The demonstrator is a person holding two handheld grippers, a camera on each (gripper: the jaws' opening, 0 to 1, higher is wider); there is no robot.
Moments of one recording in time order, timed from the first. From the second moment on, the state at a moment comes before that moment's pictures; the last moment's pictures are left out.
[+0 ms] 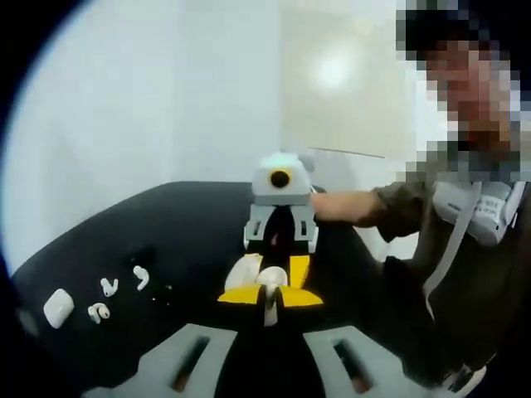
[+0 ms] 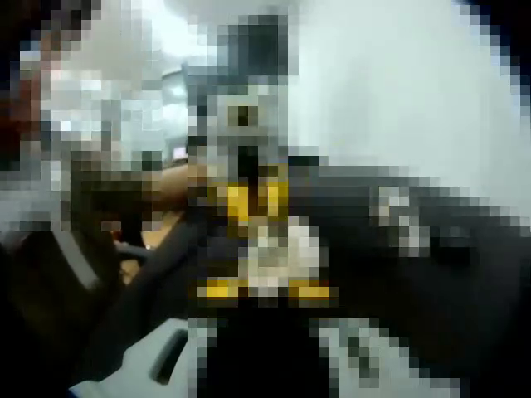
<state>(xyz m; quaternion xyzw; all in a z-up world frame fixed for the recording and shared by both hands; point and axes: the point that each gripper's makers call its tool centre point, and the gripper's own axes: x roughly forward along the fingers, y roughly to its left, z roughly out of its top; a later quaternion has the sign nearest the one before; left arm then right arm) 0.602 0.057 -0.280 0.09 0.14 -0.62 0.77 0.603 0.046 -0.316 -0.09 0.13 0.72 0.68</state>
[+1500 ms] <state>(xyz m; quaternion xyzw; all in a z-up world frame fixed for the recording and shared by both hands) 0.697 0.011 -0.299 0.03 0.21 -0.53 0.82 0.601 0.048 -0.321 -0.10 0.12 0.72 0.68</state>
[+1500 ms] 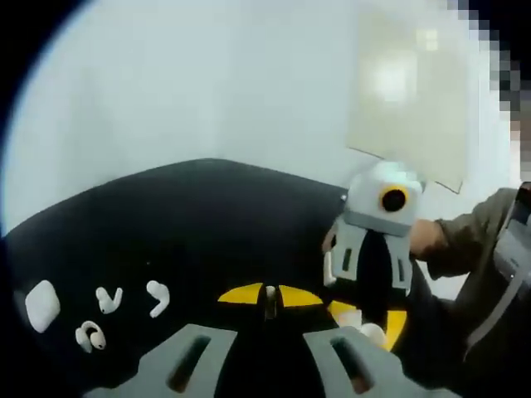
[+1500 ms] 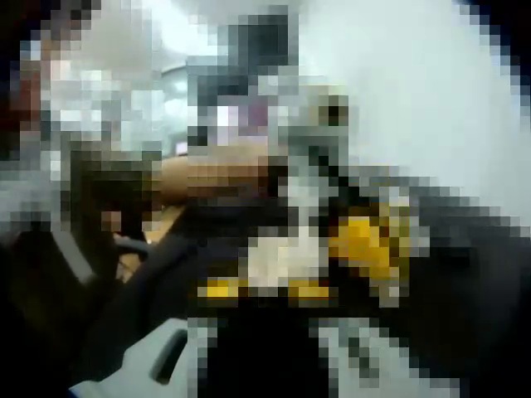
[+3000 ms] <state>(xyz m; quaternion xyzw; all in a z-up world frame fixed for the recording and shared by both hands) 0.774 0.149 -0.317 0.02 0.28 -0.31 0.91 0.600 0.046 -0.321 -0.10 0.13 0.72 0.67</state>
